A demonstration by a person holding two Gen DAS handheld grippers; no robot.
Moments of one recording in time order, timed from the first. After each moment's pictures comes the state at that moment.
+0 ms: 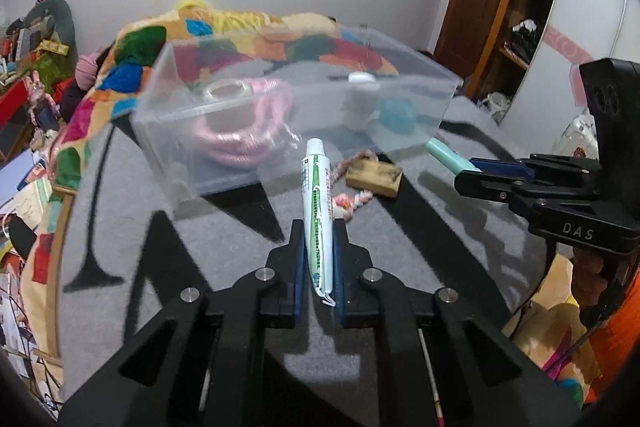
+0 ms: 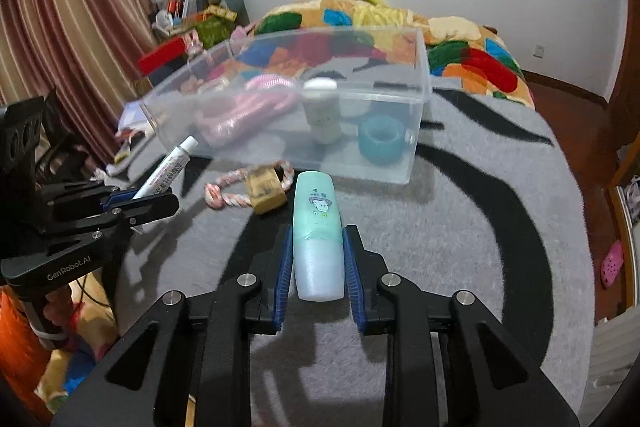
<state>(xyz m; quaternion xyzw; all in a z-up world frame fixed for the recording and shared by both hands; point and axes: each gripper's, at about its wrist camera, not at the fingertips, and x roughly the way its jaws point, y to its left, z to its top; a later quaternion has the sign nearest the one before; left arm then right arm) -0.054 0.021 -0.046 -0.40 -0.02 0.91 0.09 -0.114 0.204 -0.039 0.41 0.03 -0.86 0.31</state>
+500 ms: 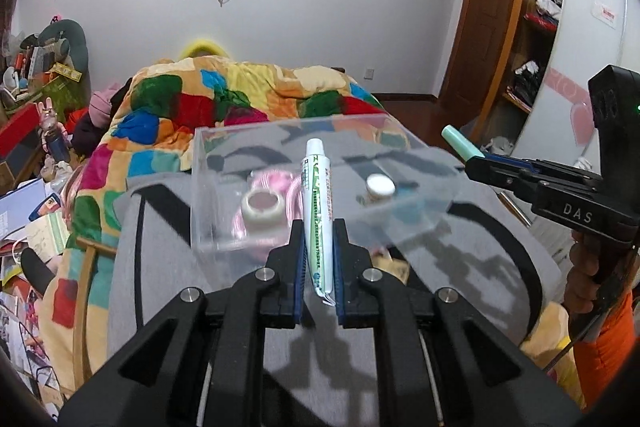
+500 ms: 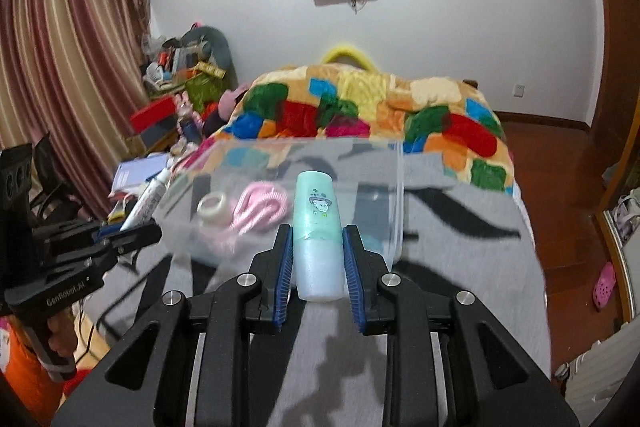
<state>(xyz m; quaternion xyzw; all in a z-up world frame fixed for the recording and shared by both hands) -0.085 -0.002 0.011 -0.33 -0.03 0.94 0.07 -0.149 0.194 0.031 0.33 0.00 -0.90 0.28</state>
